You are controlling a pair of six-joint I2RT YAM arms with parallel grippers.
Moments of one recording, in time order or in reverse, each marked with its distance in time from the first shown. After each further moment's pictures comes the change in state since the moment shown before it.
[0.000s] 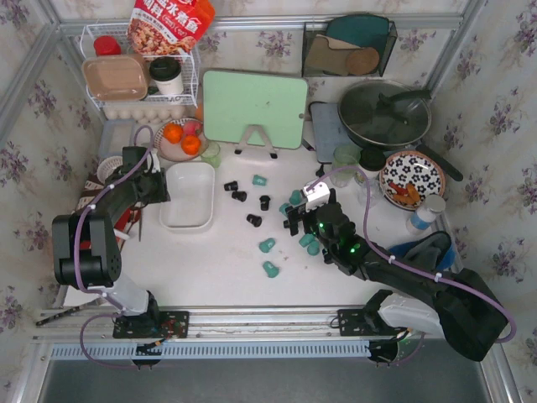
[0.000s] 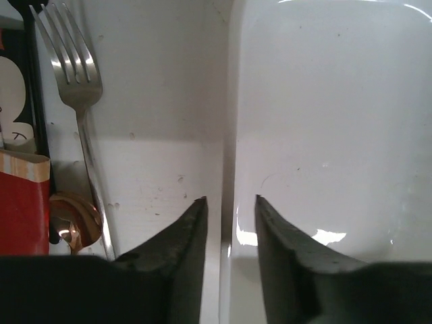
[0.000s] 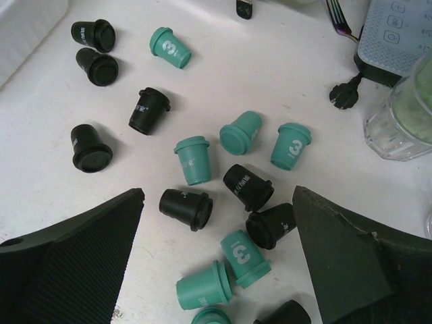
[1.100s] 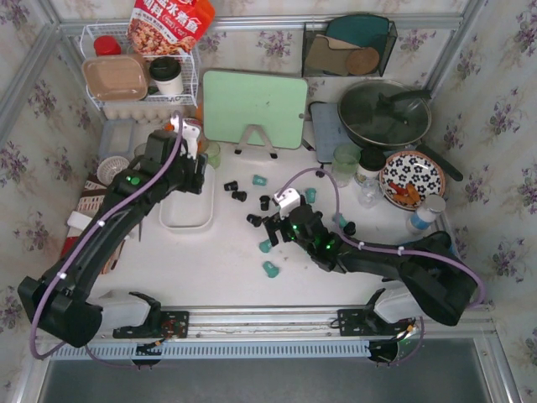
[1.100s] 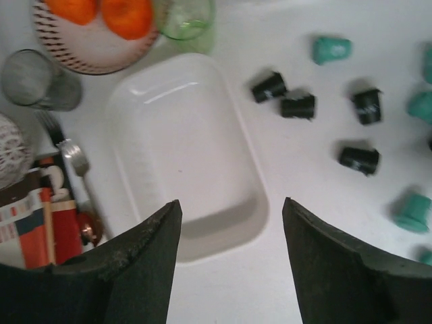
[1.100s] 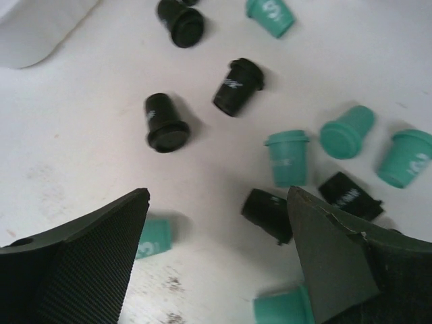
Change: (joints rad) left arm -0.463 -0.339 0.275 -0.312 -0.257 0.048; right arm 0.106 0.248 0.076 0.059 -0.062 0.039
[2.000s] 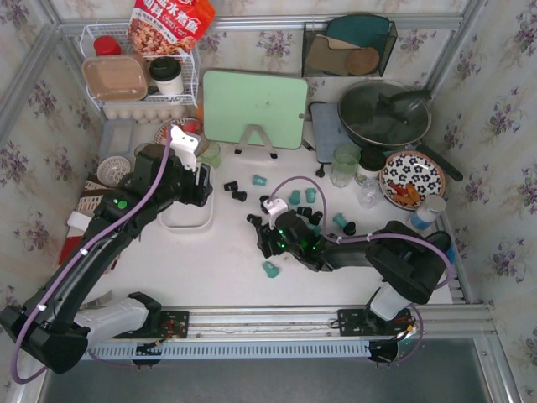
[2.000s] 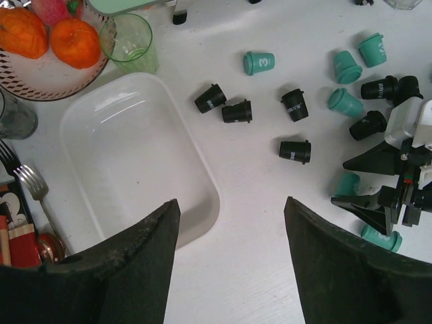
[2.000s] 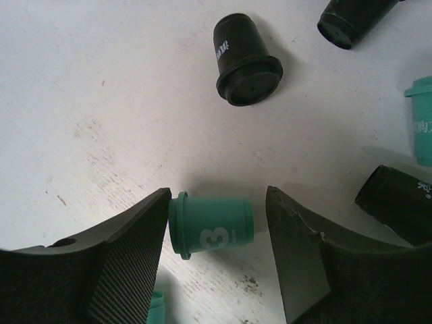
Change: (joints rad) left arm -0.100 -0.196 -0.108 0.035 0.120 -0.037; right arm 0.050 0.237 0.039 0.043 -0.190 0.207
